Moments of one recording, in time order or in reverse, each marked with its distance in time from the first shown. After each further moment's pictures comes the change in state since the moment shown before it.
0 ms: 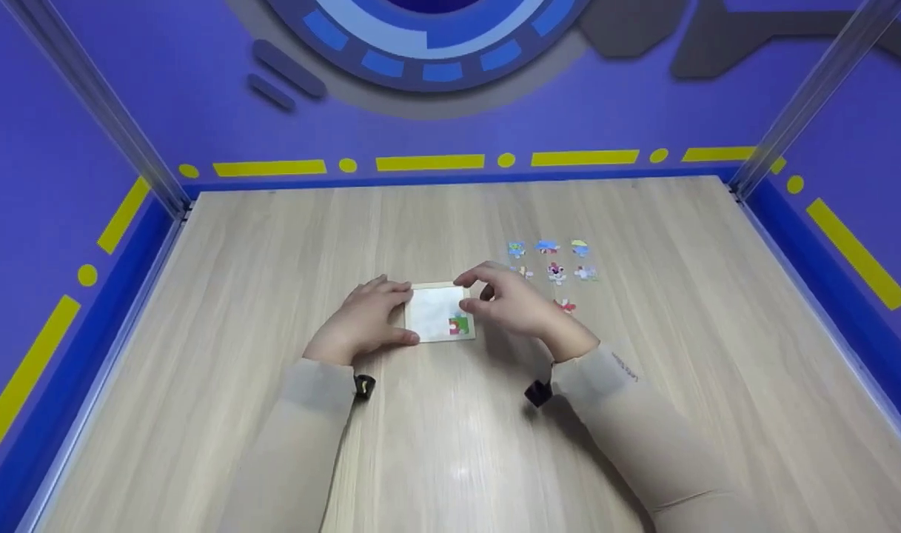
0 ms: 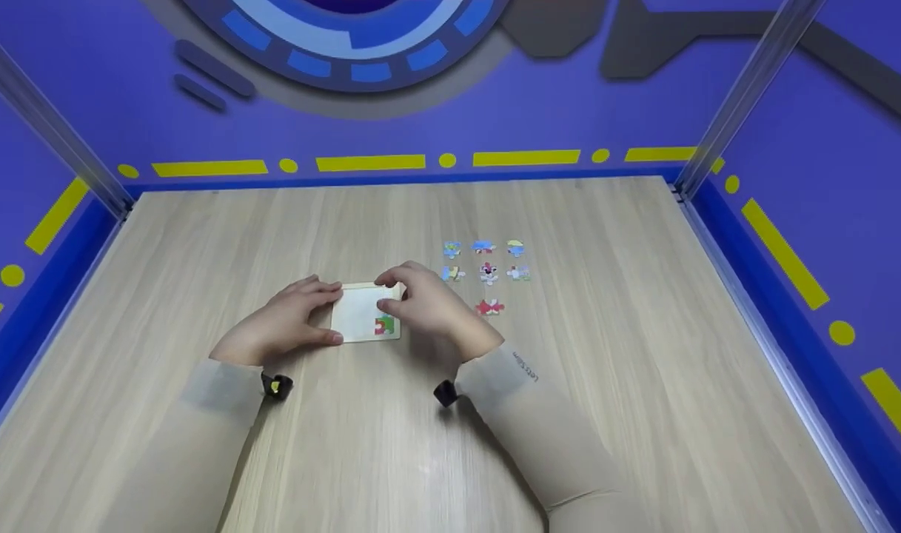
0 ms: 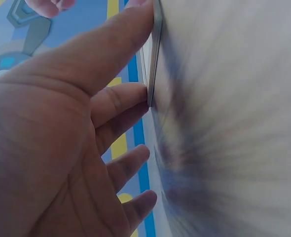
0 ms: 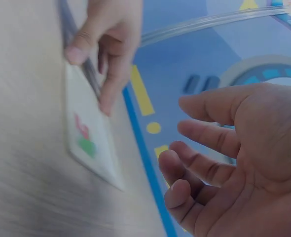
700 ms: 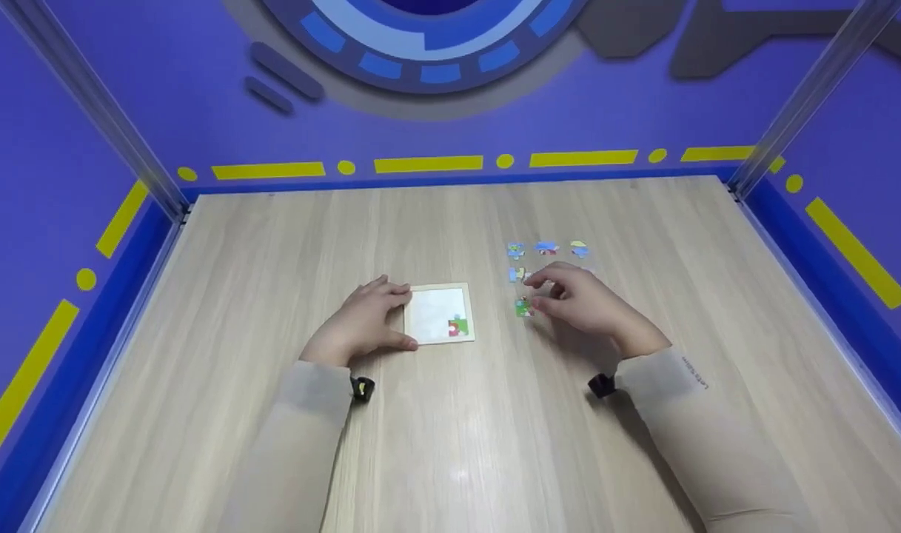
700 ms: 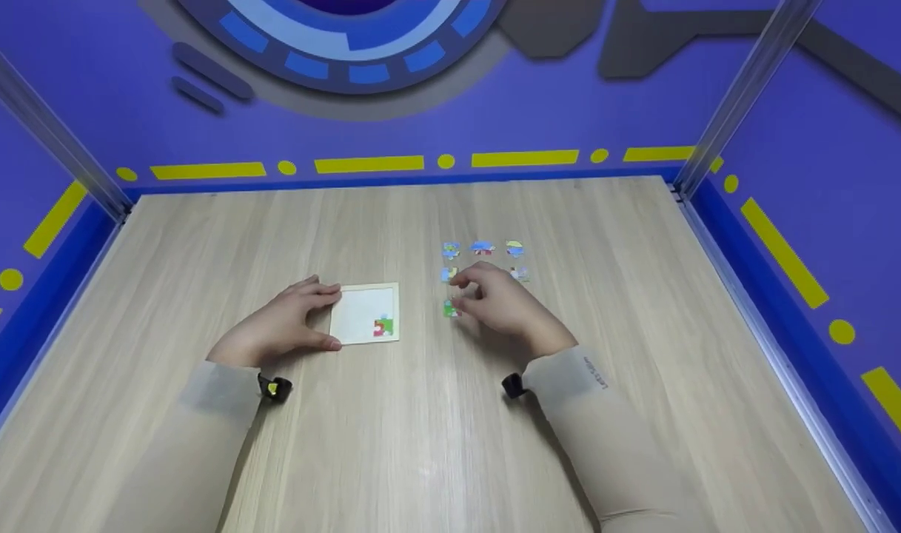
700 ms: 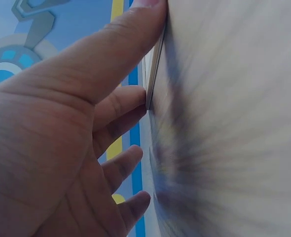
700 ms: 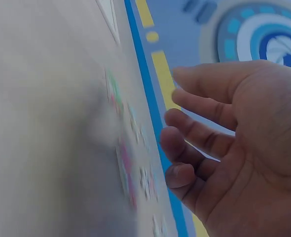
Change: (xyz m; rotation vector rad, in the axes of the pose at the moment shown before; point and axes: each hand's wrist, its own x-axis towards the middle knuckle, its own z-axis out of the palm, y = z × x) left_hand 0.001 -0.006 -0.001 -0.019 -0.003 0.039; right_hand -0.041 0.073 -0.064 -0.091 0.036 0.070
